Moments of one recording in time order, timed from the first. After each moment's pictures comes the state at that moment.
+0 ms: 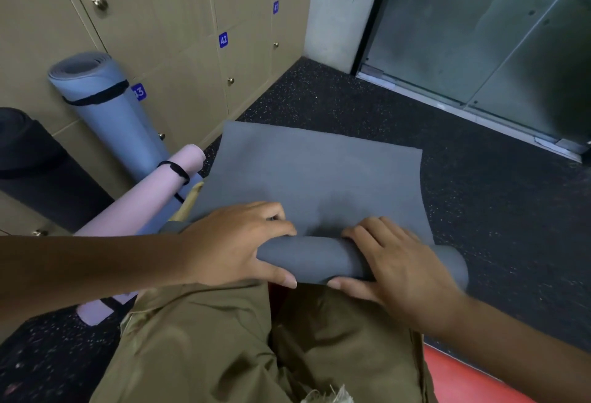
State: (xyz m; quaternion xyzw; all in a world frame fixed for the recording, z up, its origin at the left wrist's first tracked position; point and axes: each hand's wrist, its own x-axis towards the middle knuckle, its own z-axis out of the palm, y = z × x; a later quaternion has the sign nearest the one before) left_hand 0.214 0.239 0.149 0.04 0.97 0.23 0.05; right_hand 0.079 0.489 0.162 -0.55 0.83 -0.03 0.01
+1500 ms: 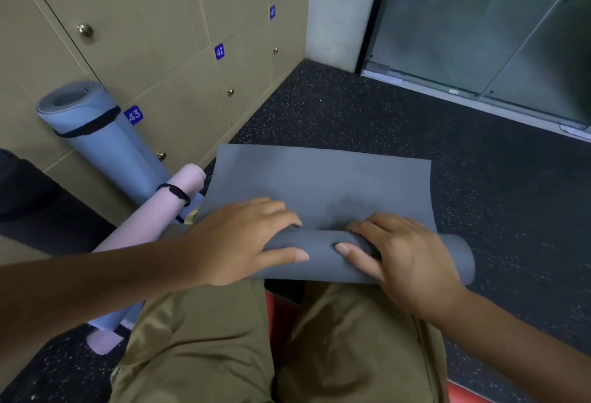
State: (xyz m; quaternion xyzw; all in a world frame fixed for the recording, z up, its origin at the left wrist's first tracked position) left_hand 0.157 0.213 0.147 0.04 0.98 0.17 0.01; right_hand 0.020 0.458 0.138 -0.51 0.85 -0.13 -0.08
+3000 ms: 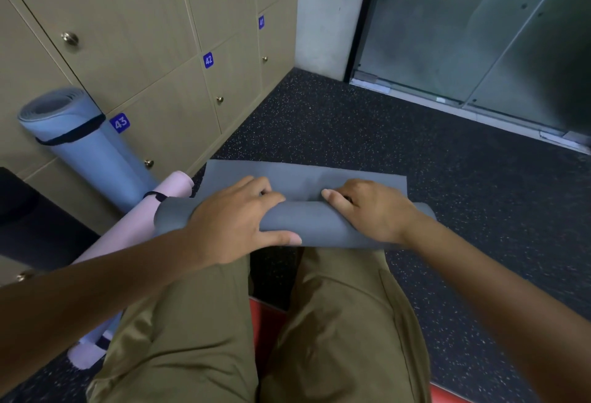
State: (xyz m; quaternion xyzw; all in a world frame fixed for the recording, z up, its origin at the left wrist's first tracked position) left_hand 0.121 0.208 0.130 -0.05 0.99 0.09 -0.07; right_hand -0.046 0.408 0.160 -0.45 0.87 -0.08 0.15
